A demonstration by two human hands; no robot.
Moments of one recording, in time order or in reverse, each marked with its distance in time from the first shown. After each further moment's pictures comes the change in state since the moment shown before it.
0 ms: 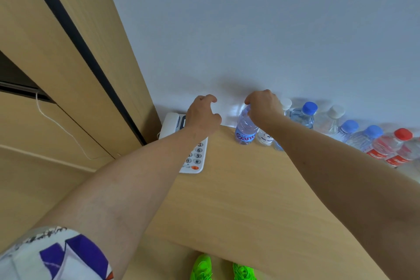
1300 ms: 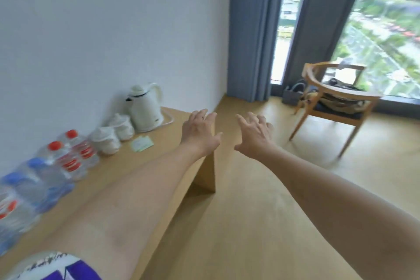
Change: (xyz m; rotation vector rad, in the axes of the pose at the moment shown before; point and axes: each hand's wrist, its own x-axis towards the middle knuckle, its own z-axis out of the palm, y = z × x) left_hand -0.475 0.416 0.296 0.218 -0.615 1.435; right_hand -0.676 0.314 -0.092 -0.089 0.280 1.333
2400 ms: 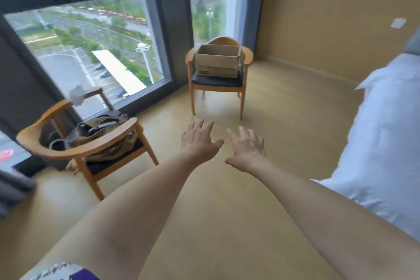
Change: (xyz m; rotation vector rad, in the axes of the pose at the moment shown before) left_hand 0.326 0.785 0.324 -0.174 -0.503 1.055; right_hand 0.013 0.736 -0.078 -0.001 -0.029 1.249
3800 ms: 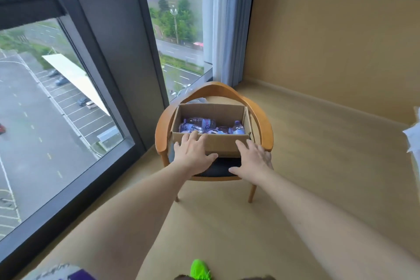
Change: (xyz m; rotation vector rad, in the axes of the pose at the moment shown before) left_hand 0.959 -0.126 0.027 0.078 -0.136 0.142; right_hand 0.926 0.051 -0.077 0.088 -0.029 0.225
